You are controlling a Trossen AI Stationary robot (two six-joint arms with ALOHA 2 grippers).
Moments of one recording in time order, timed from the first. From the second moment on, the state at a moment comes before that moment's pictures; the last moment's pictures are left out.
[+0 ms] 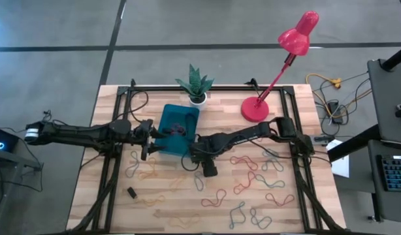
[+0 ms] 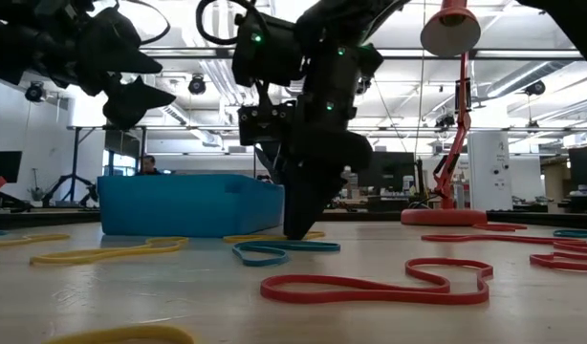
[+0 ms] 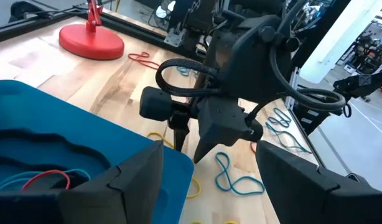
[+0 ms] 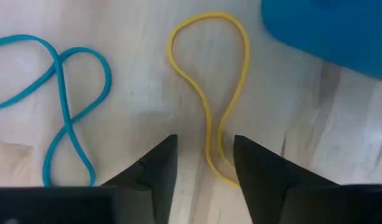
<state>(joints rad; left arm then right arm) 0.04 0.58 0.26 0.11 0.08 -0.36 0.09 2.22 1.60 -0.70 0.00 -0.05</state>
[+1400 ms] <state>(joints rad) 0.04 0.59 0.26 0.13 0.08 -0.36 0.05 1.92 1.58 -0.89 -0.12 0.12</state>
